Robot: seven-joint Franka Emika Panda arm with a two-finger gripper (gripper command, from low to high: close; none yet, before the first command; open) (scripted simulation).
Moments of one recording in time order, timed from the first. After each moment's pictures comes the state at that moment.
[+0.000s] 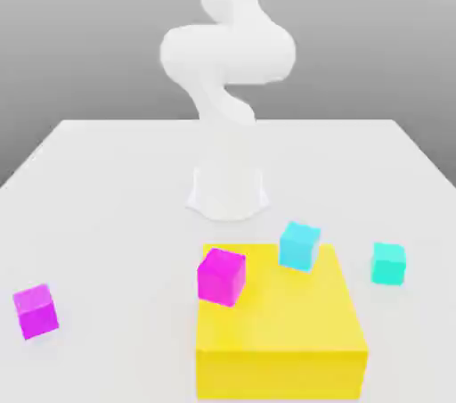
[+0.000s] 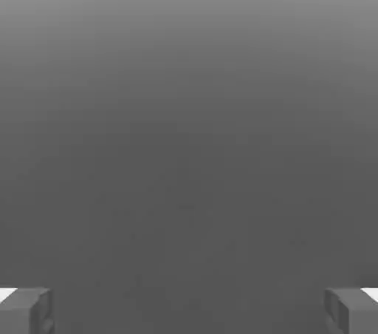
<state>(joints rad) -0.01 -0.72 0.09 -2.35 -0.01 2.35 0.90</state>
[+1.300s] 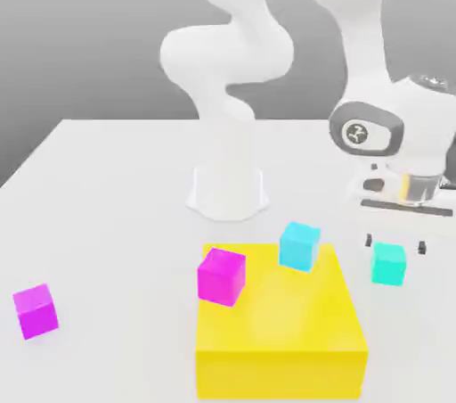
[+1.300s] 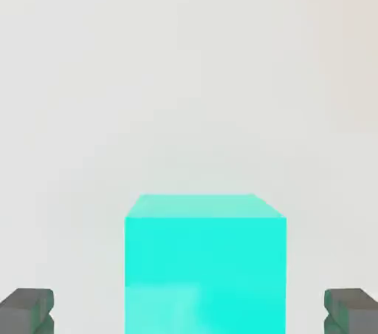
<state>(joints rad) 0.26 0.22 0.50 -2.75 -0.47 2.90 2.21</state>
